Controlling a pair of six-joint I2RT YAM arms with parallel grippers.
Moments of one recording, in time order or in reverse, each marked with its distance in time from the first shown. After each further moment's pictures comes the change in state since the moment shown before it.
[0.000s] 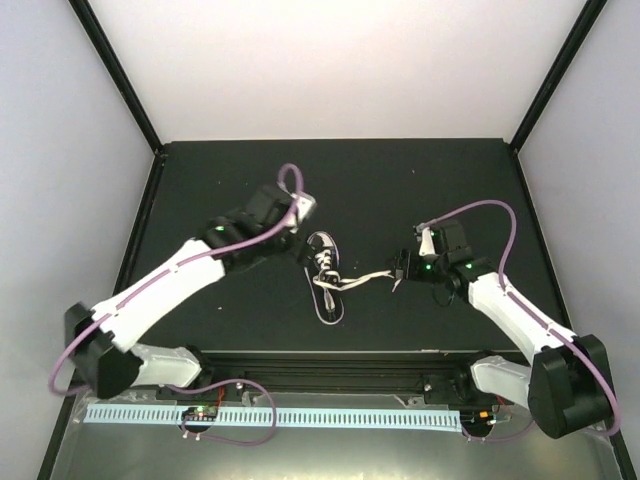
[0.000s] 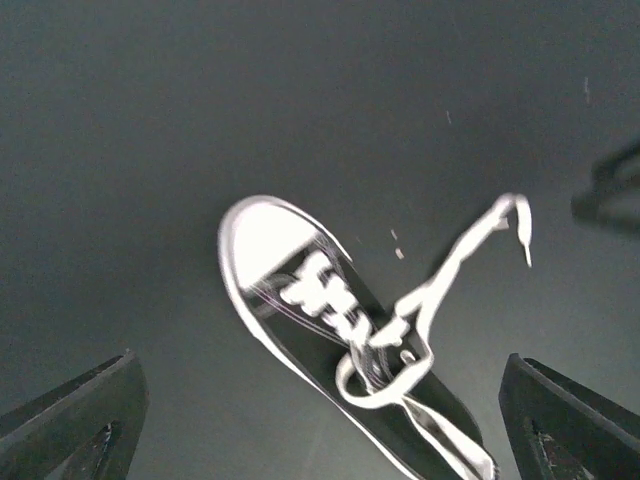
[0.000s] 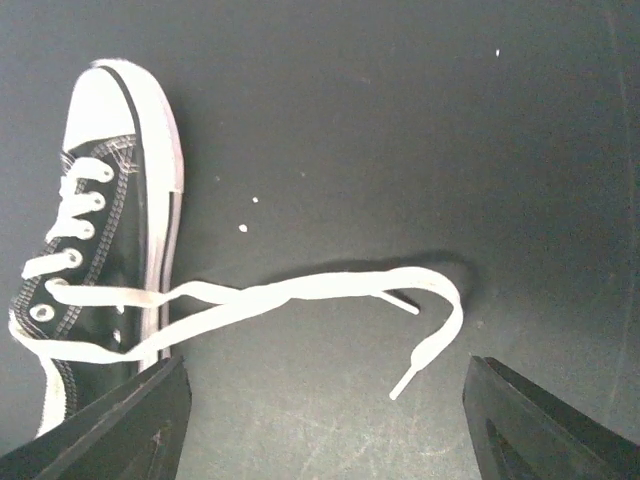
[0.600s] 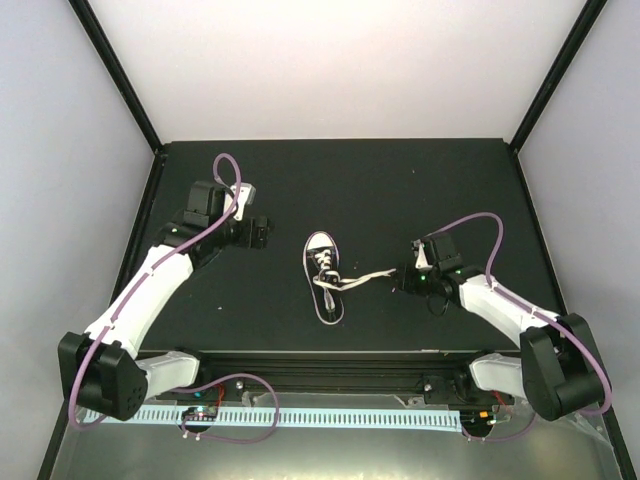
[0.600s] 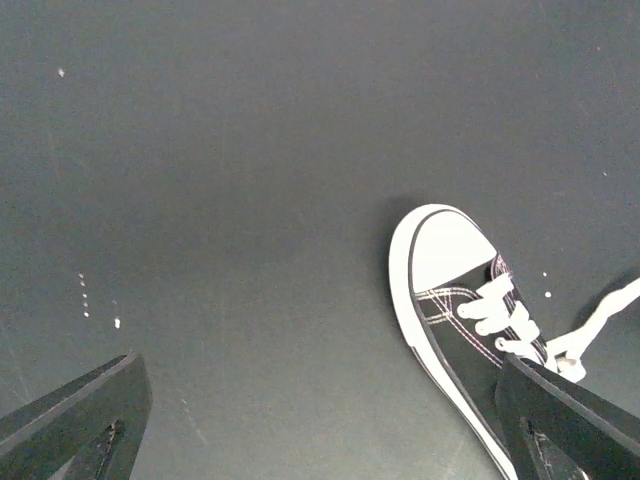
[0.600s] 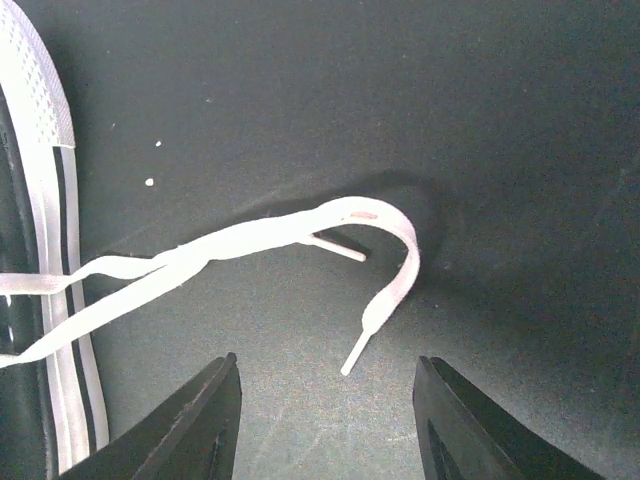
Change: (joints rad) left arm 0.484 -0.137 -0.213 0.156 0.224 0.099; right arm 0.039 0.095 -0.101 0.073 0.036 0.093
